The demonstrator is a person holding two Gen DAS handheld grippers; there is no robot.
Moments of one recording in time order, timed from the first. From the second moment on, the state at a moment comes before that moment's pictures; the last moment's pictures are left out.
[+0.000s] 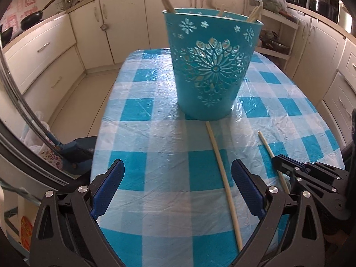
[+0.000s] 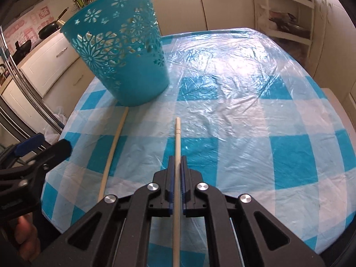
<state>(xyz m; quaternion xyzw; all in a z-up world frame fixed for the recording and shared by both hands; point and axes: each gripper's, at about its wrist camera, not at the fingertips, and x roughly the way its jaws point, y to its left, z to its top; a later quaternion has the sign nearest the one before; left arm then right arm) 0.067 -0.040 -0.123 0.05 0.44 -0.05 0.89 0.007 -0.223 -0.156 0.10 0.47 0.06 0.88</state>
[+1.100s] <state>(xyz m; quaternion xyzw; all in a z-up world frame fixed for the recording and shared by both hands) 0.091 -0.046 -0.127 0.02 0.44 -0.16 0.88 0.017 -0.233 -0.158 0.11 0.44 0.07 0.89</state>
